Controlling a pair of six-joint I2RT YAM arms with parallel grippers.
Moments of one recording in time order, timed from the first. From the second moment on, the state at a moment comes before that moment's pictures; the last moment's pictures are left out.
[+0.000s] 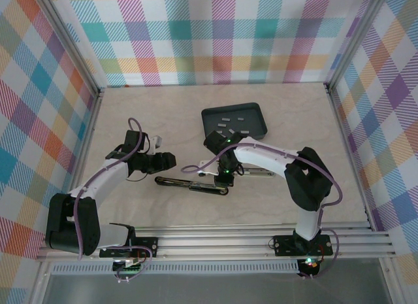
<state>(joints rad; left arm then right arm) -0.16 1.30 0.75 -0.47 0.49 -0.37 0.84 1.84 1.36 -0.99 -0.21 -0.63</state>
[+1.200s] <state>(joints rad) -0.16 1.31 0.75 -0.47 0.49 -0.37 0.85 1.87 1.36 -1.00 -0.20 -0.63</state>
